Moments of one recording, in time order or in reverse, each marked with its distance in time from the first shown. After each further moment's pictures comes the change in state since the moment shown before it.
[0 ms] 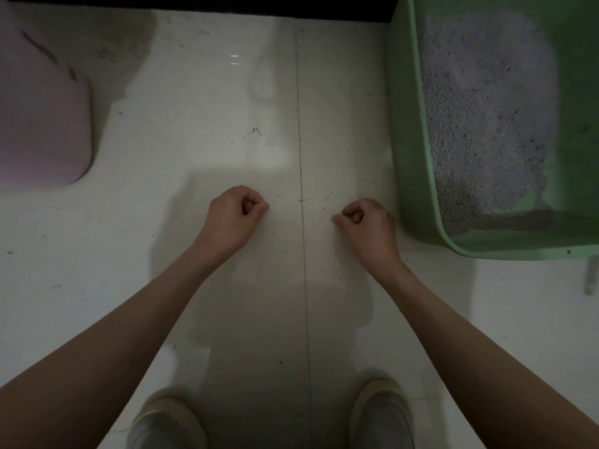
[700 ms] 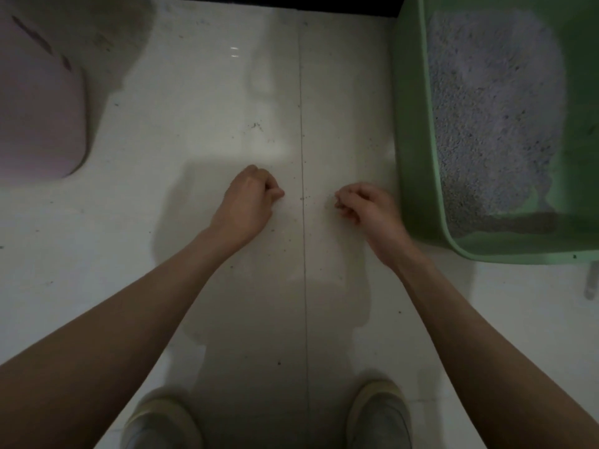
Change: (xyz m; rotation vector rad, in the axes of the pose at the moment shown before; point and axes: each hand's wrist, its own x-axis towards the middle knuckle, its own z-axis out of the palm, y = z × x) left_hand 0.019 0.016 0.011 0.073 -0.007 0.094; right_hand 0.009 -0.022 -0.016 0.517 -0.223 0.140
